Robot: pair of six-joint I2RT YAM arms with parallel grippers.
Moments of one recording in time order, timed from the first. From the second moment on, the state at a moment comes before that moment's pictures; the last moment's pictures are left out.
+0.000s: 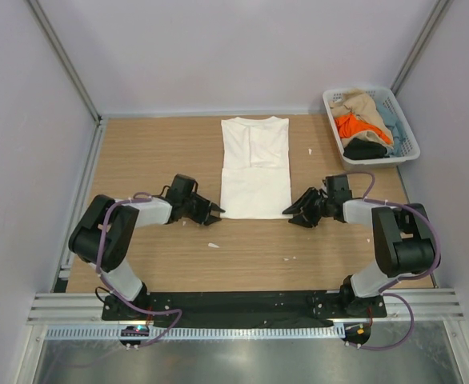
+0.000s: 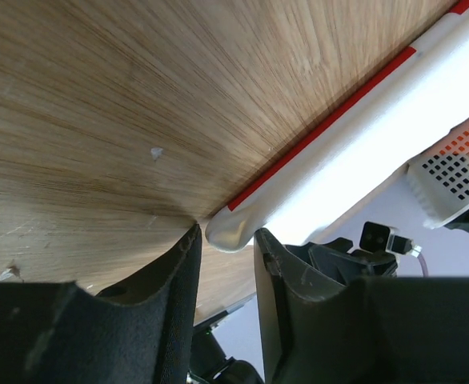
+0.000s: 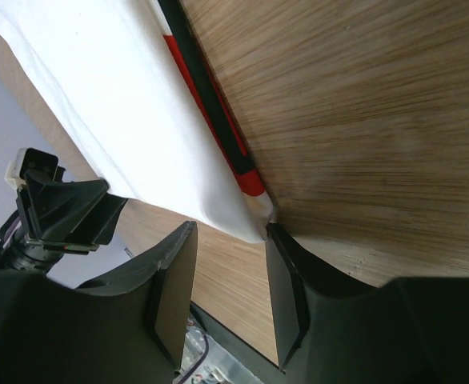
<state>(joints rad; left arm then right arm) -0.43 1.68 0.73 0.01 0.30 -1.51 0.10 1.57 0.61 -0.03 -0.55 0.91</state>
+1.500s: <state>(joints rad) -0.41 1.57 0.59 0.07 0.26 -1.38 0.20 1.56 0.59 -0.03 -0.49 0.88</state>
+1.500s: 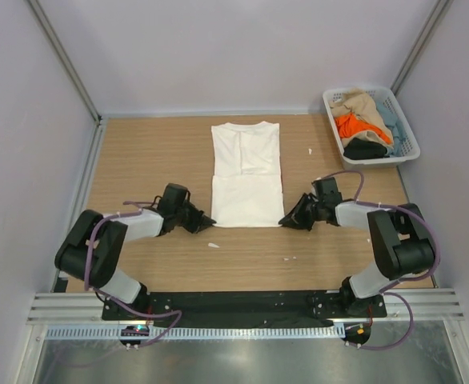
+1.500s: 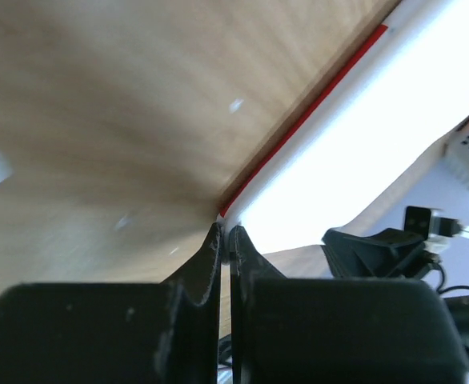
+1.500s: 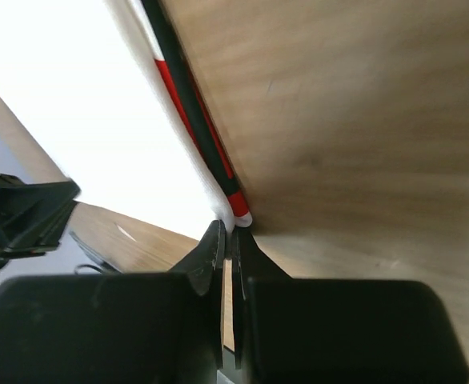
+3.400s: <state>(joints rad) -0.24 1.51 1.23 -0.62 0.35 -1.00 0.37 1.55 1.25 -0.75 -0.48 0.73</state>
